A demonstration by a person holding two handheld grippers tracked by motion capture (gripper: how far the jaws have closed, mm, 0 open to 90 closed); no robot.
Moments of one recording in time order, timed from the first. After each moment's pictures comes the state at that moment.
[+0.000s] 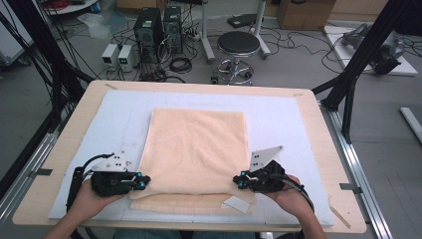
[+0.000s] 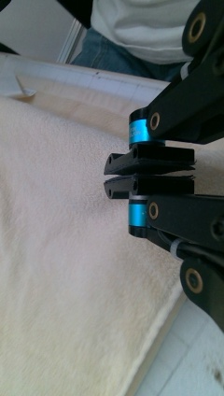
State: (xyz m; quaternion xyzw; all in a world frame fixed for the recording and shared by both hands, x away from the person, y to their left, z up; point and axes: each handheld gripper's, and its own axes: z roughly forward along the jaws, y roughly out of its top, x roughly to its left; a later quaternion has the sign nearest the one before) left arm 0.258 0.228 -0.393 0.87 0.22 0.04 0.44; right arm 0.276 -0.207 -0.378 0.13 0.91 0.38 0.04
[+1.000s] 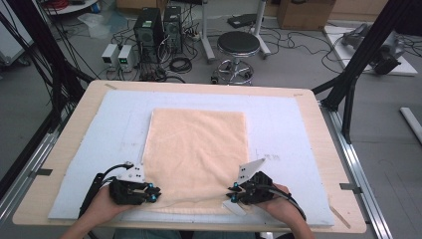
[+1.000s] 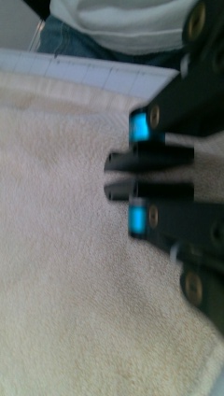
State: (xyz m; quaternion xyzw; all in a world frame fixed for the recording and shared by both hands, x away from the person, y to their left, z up) left arm 0.258 0.200 -0.430 0.90 0.19 0.01 0.39; right arm 0.270 -0.187 -0.423 0.12 0.93 0.34 0.01
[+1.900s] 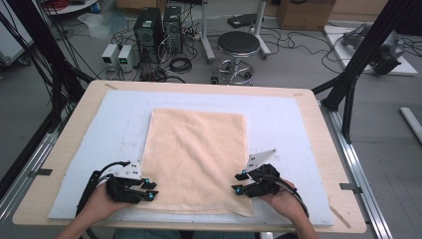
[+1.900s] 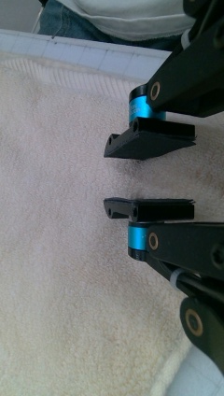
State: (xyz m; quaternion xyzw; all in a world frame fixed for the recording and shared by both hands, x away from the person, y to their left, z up) left arm 0.262 0.209 -0.430 0.90 0.21 0.03 0.38; right arm 0.286 -0.206 -0.417 0.19 0.91 0.36 0.03
